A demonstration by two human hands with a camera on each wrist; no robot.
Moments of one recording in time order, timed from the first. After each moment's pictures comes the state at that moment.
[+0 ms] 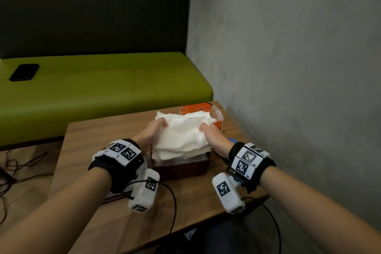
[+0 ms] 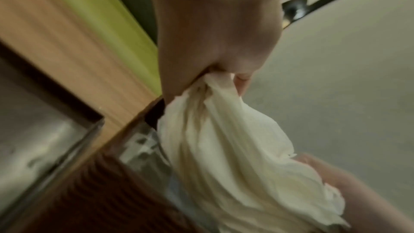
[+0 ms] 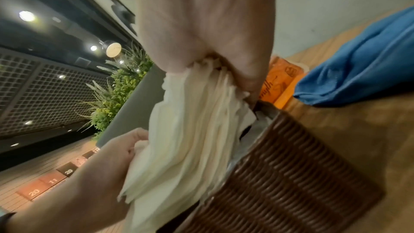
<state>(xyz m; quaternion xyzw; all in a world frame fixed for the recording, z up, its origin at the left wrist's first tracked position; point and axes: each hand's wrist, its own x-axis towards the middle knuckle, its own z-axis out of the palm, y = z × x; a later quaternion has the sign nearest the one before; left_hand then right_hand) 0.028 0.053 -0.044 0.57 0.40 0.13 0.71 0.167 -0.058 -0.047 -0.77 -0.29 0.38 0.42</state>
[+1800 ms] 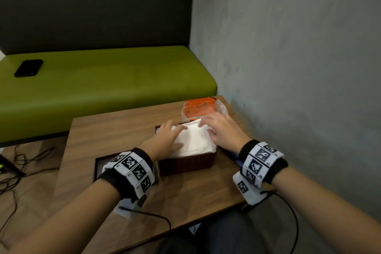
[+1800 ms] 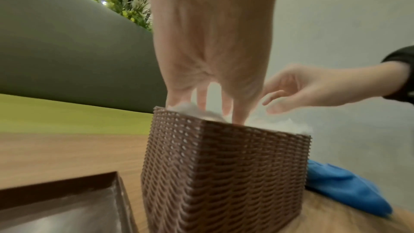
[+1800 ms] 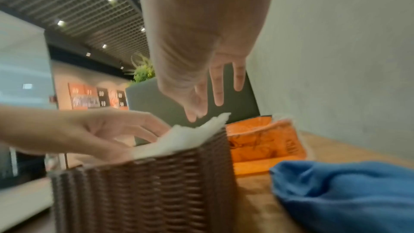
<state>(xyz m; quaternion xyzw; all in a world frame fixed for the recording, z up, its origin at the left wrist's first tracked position) 0.021 0.031 -0.062 0.94 0.26 -0.01 0.21 0.190 -0.075 -0.045 -0.74 -0.67 0.00 0.11</state>
